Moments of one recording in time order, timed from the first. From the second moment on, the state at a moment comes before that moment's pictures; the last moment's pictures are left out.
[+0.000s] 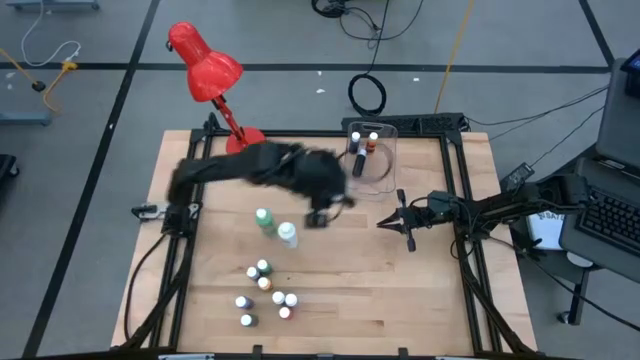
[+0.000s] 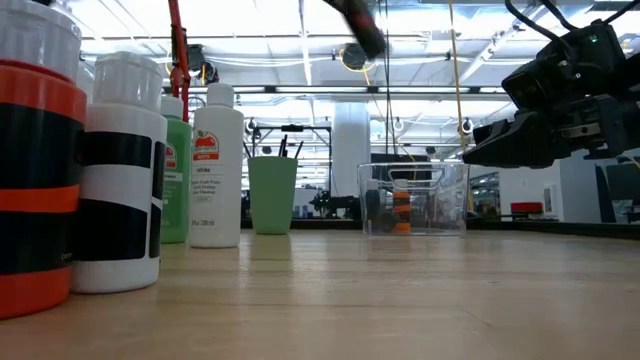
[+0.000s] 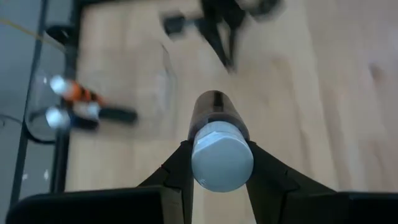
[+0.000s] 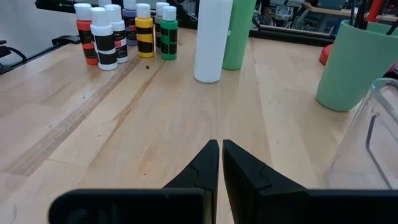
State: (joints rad) left arm -0.03 1.98 2.33 -1.29 -0.12 0.10; right arm -0.09 1.10 0.02 0.84 -0.22 -0.14
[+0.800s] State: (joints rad) left arm 0.33 2.33 2.32 -1.03 0.01 0.38; right arm -0.05 1.10 0.02 0.80 -0.21 -0.13
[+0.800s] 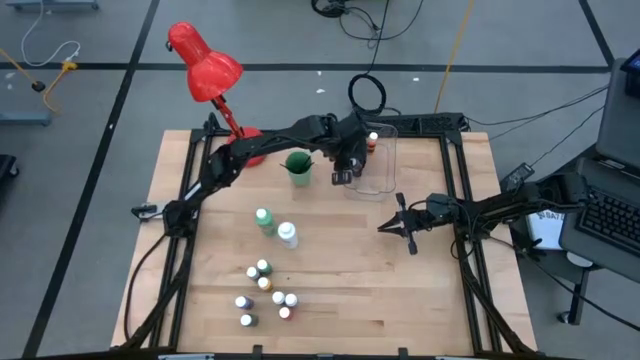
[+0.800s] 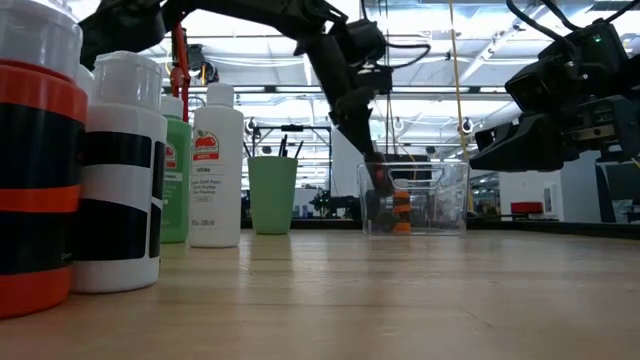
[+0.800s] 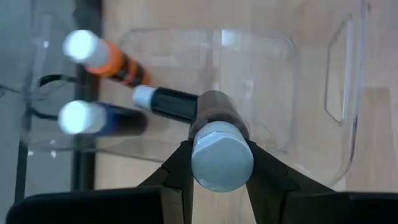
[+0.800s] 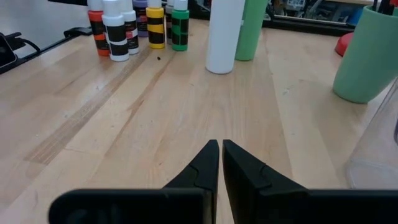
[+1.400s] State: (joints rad) left arm 0.29 2.40 2.32 -1.04 0.02 0.50; right arm -0.05 1.10 0.02 0.80 -0.21 -0.12
